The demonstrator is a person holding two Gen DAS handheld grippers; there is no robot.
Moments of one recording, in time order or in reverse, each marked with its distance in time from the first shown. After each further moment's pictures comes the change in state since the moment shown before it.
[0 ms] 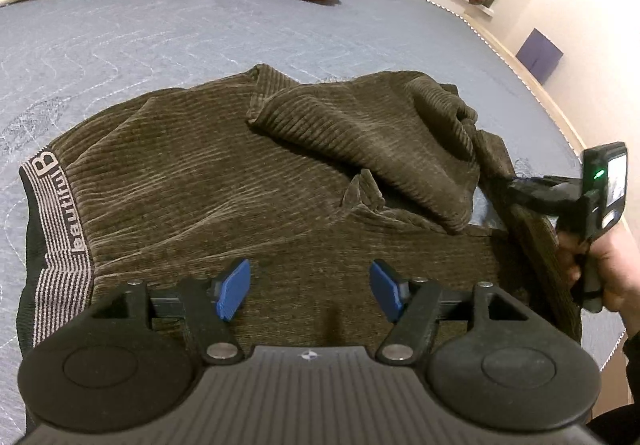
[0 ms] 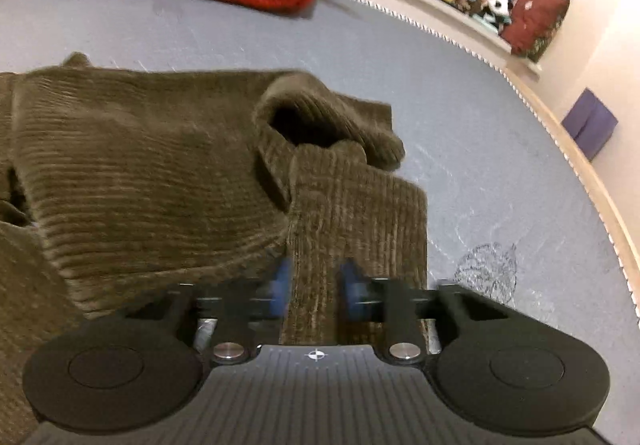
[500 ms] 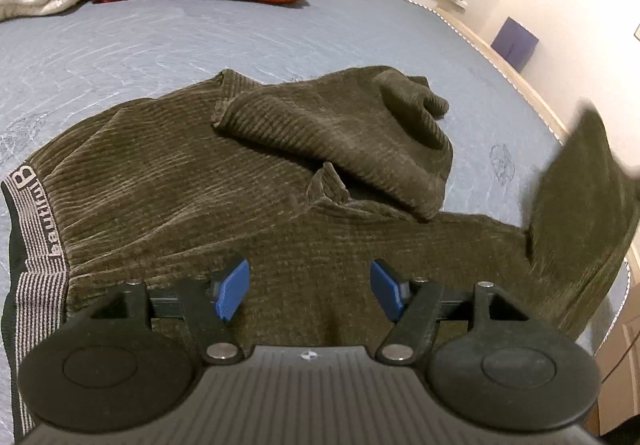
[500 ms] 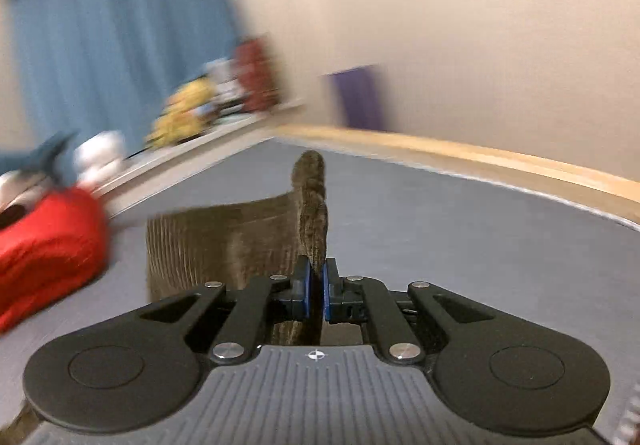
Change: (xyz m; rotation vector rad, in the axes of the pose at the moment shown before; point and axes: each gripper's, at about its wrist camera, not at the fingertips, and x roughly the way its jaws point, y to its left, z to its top) left arm -0.006 -0.025 -0.012 0.070 -0.017 -0.035; right arm -0.166 -0.269 -0.129 0.949 -0.338 -0.333
